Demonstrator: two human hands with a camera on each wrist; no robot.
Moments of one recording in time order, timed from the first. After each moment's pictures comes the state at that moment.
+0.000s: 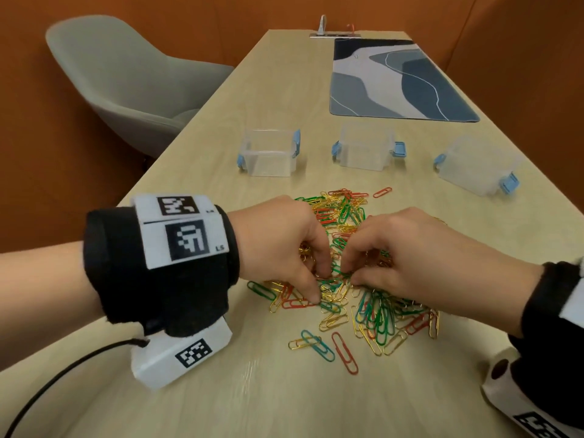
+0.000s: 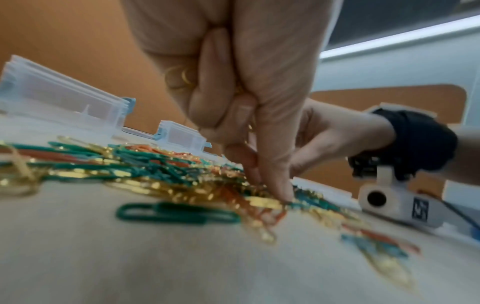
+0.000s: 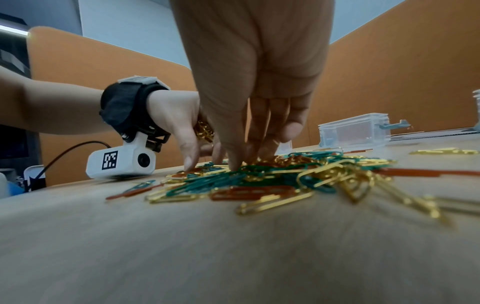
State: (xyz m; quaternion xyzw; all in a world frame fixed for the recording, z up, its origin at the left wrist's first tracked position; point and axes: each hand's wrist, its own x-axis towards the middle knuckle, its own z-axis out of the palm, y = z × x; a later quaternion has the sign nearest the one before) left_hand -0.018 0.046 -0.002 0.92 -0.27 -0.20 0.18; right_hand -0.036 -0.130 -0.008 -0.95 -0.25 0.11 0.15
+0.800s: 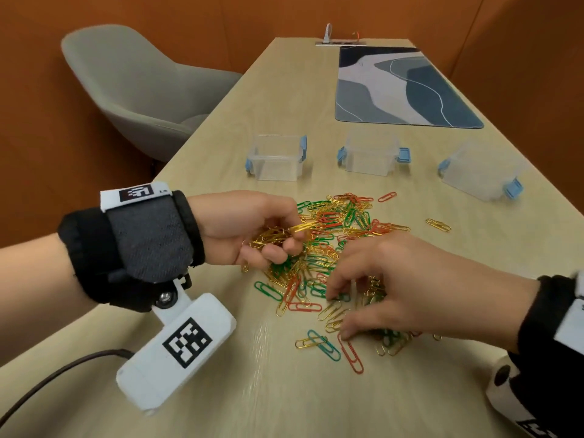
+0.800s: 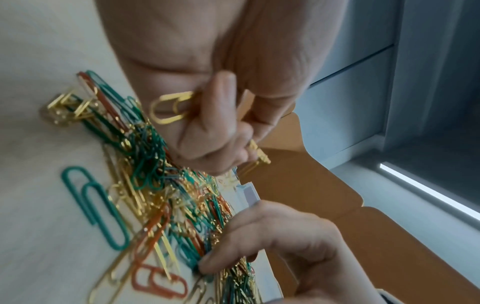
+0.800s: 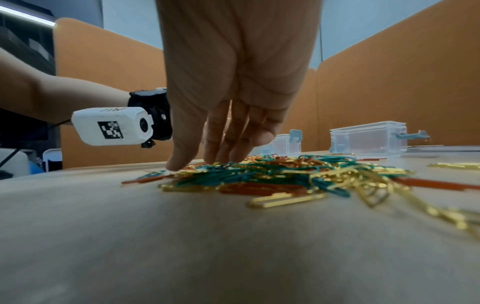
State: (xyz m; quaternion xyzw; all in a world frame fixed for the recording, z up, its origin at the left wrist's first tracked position) left_hand -0.006 0.075 0.001 0.68 0.03 -0.43 0.59; right_hand -0.048 -0.122 -0.007 -0.91 -0.33 0.16 0.16
